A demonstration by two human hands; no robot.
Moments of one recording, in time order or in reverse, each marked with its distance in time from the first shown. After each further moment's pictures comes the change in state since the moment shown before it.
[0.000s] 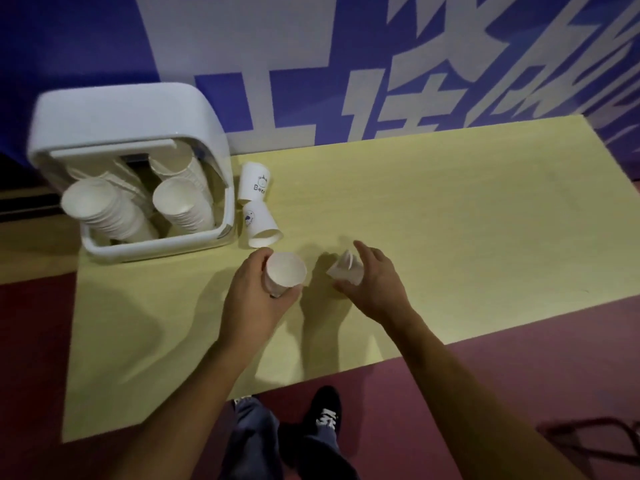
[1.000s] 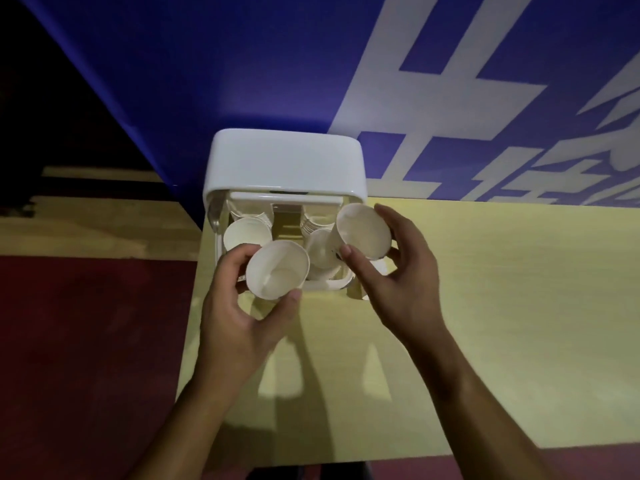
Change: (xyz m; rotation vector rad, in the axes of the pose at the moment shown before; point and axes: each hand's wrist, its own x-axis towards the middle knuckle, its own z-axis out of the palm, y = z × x) left_hand 0.058 -0.052 -0.213 -0.418 0.280 0.008; right_hand 0.038 -0.278 0.014 0.588 0.271 -0.316
